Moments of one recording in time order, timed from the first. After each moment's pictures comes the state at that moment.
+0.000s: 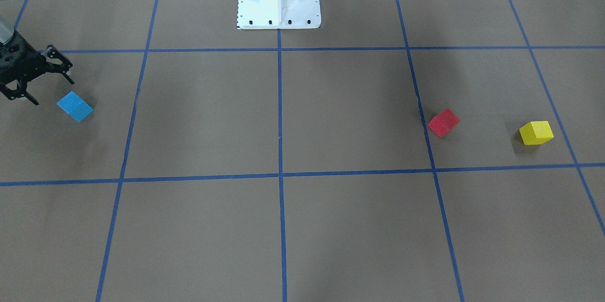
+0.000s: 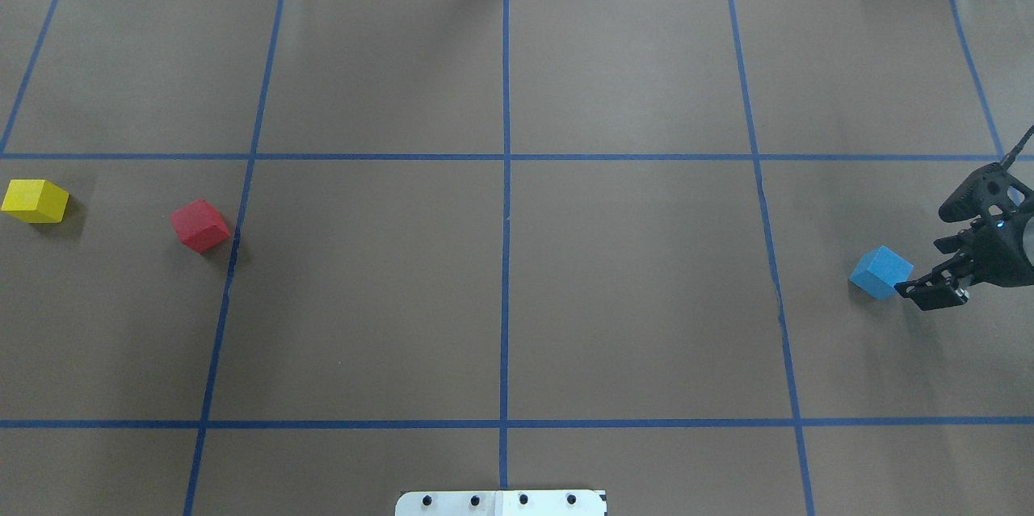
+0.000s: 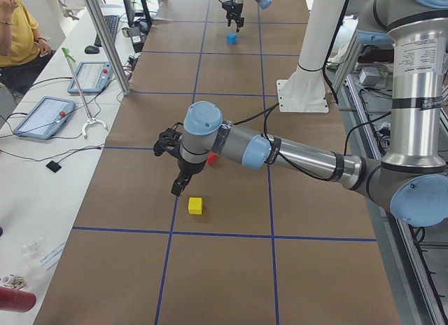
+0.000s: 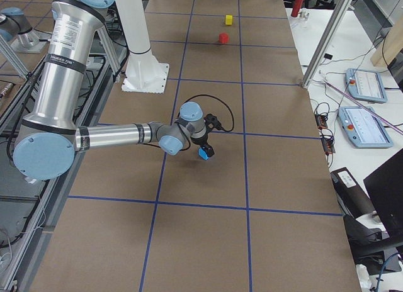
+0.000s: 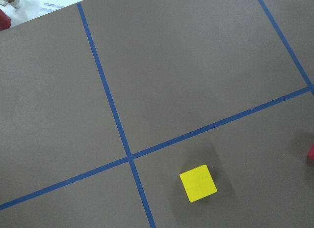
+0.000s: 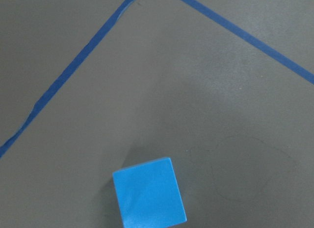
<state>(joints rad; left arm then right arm) -1.58 -1.51 -1.89 -1.71 -2.36 0.10 0.87 -1.84 1.84 -0.80 2.07 0.27</state>
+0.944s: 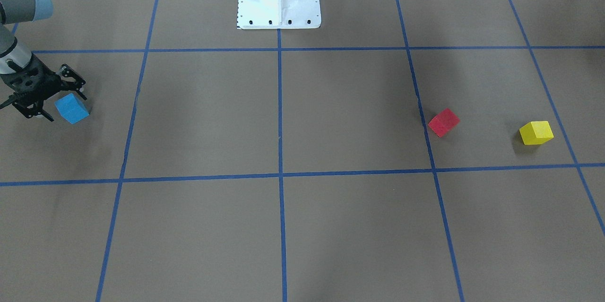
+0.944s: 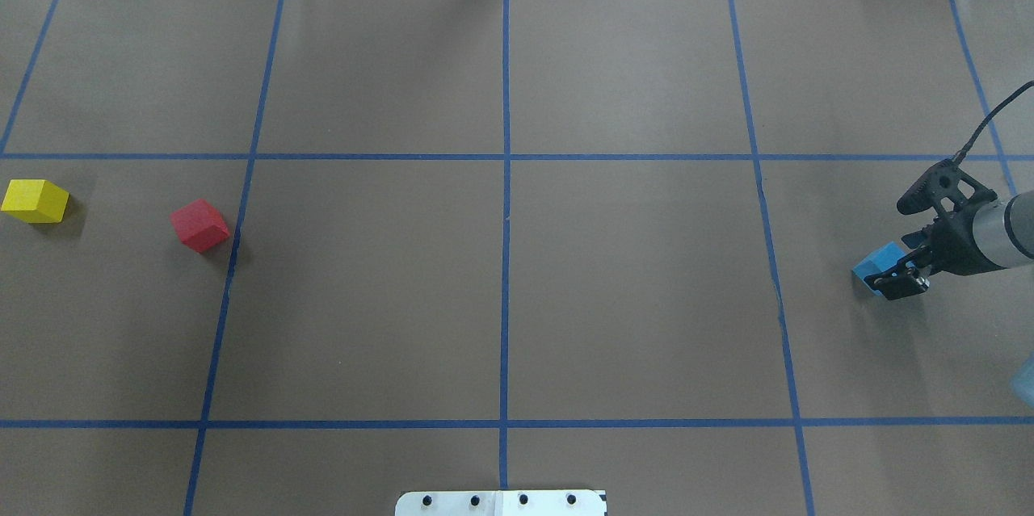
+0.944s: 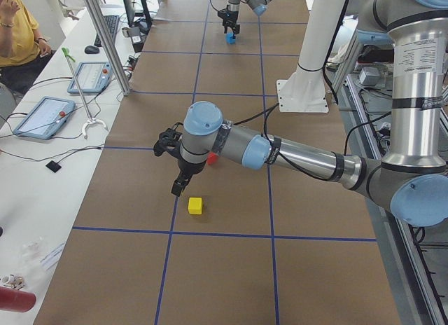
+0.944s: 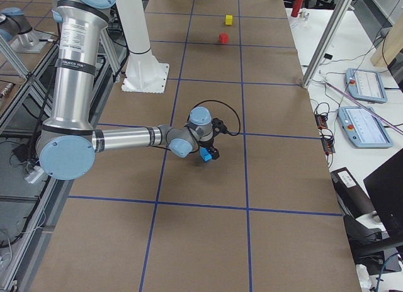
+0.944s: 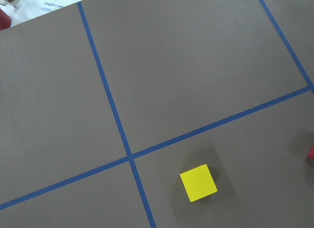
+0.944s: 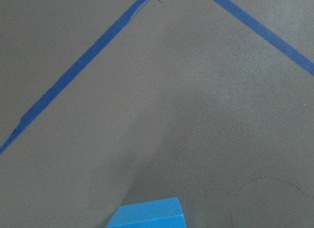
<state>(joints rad) -1.58 -1.51 -1.89 -1.71 -2.36 0.10 0.84 -1.74 1.72 -0.80 2.08 0.27</state>
